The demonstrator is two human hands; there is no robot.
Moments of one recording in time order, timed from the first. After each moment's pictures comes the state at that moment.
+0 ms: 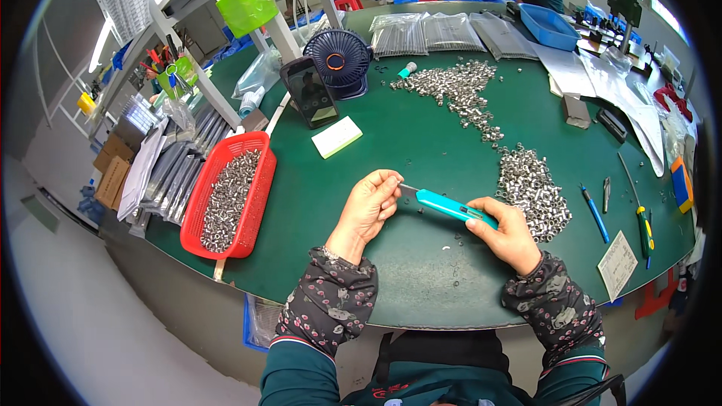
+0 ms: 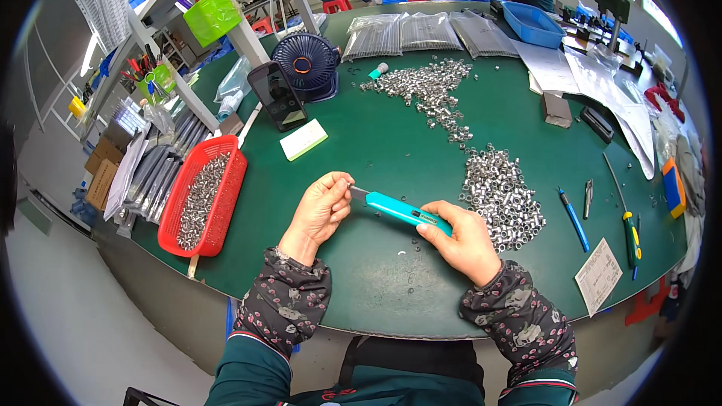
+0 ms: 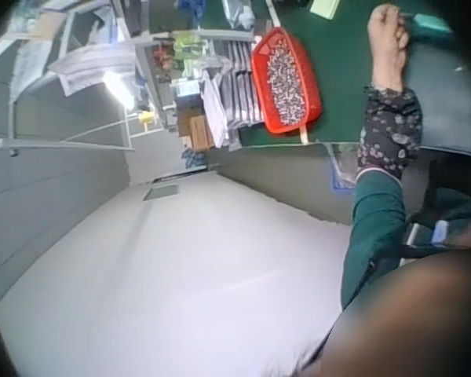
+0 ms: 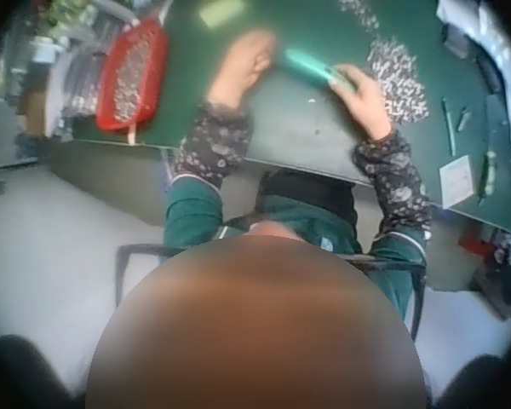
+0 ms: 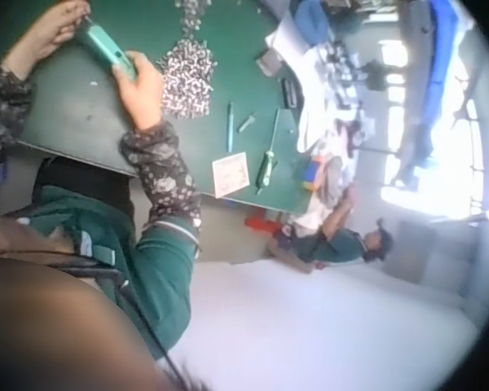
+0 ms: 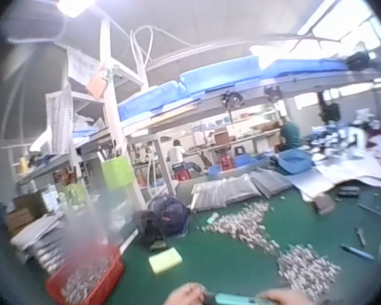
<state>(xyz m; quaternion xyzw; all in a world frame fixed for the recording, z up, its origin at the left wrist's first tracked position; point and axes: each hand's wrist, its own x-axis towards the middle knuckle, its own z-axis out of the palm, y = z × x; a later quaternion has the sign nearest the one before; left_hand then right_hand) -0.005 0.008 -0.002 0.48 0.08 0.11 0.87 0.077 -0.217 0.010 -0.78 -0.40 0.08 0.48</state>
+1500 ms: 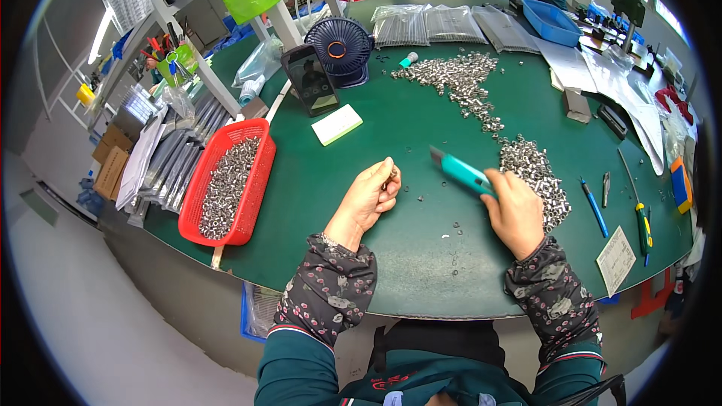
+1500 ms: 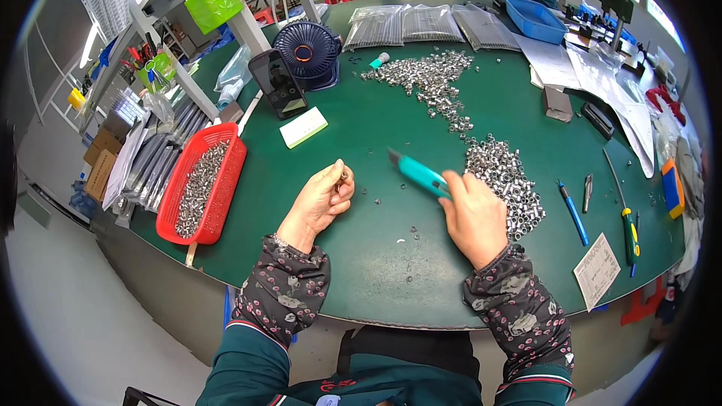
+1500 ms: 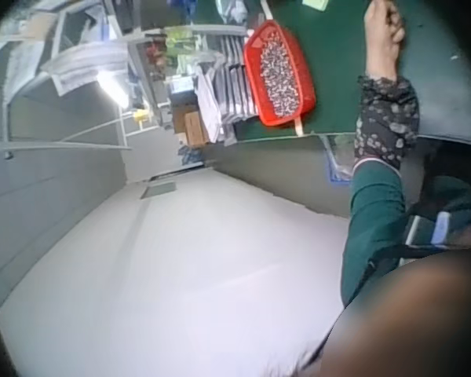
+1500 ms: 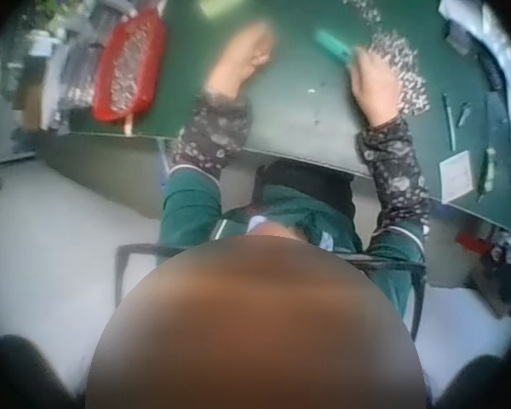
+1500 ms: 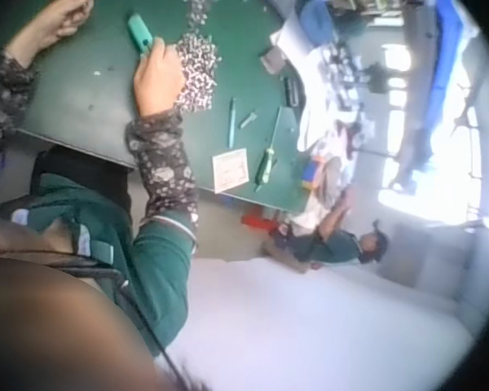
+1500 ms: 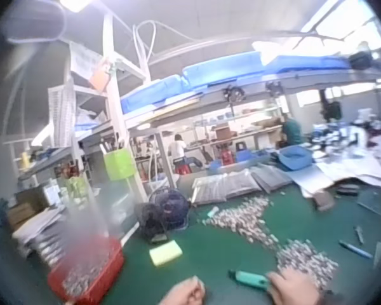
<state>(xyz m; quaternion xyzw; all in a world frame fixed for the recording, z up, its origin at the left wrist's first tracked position) -0.007 0.009 0.003 0.51 0.12 0.05 0.85 0.082 -0.218 0.013 -0.84 -0.42 -0.22 0.26</state>
